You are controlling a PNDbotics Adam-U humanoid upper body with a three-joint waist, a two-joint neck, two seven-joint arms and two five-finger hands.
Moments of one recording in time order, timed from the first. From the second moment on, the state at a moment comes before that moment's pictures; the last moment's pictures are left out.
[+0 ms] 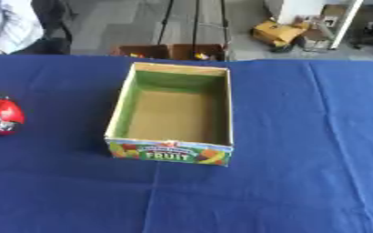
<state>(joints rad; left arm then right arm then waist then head) -1.01 0.68 0.03 -0.69 -0.95 -0.11 -0.81 -0.16 -0.42 -0.30 -1.98 0.34 -0.48 -0.64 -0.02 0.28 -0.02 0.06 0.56</state>
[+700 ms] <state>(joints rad) -1.02 0.68 0.03 -0.71 -0.93 -0.11 -0.79 -0.16 -0.42 -0.30 -1.98 0.33 -0.47 -0.65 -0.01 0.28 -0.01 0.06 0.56</state>
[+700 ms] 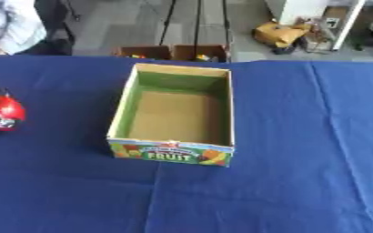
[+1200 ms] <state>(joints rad) -1.05 0.66 0.03 -0.78 -0.87 -0.12 -0.79 -0.16 -0.42 -0.30 -1.98 0.33 -0.47 -0.65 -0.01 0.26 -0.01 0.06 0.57</state>
